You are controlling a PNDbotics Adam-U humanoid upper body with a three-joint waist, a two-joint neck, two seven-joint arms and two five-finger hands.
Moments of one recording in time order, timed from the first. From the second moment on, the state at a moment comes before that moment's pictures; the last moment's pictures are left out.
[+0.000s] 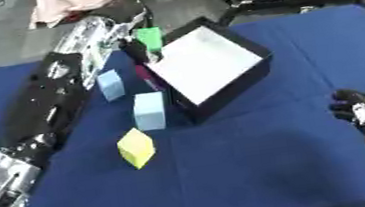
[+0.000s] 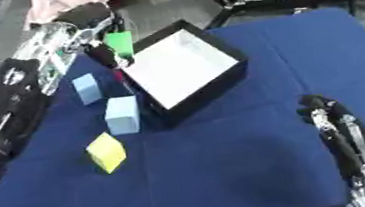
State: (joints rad) left arm -0.99 0.29 -0.28 -0.94 -1.14 -0.01 -0.33; right arm -0.08 -0.18 0.15 -1.64 -0.01 -0.10 -0.06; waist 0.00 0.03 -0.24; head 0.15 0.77
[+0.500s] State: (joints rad) left arm -0.97 0.20 -0.30 -0.87 -1.18 -0.03 -0.22; right arm -0.09 -0.18 0.16 -1.64 -0.01 -0.10 -0.06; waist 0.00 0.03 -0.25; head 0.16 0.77
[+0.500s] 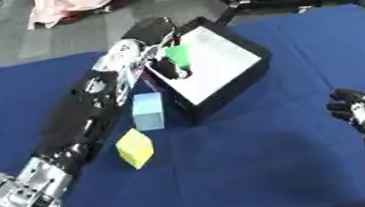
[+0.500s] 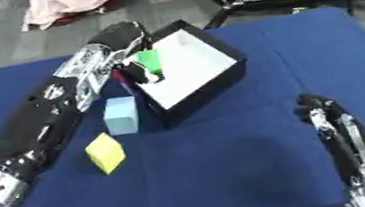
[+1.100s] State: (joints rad) left arm -0.98 0.33 -0.32 -1.00 -1.08 -0.05 -0.35; right arm -0.09 -0.17 0.16 -1.64 -0.01 -0.11 -0.06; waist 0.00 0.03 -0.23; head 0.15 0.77
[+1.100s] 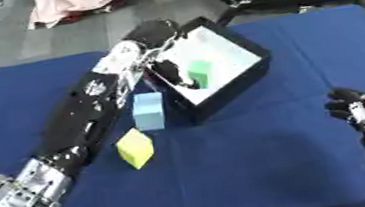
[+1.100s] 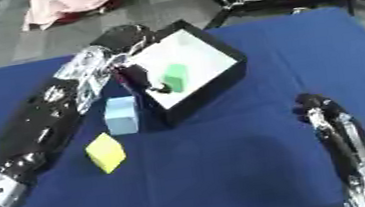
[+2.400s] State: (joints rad) left arm -0.93 0.37 -0.11 -0.64 -1.21 0.15 -0.35; right arm -0.08 -0.17 0.15 -1.64 -0.01 -0.11 -0.06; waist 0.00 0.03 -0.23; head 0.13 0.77
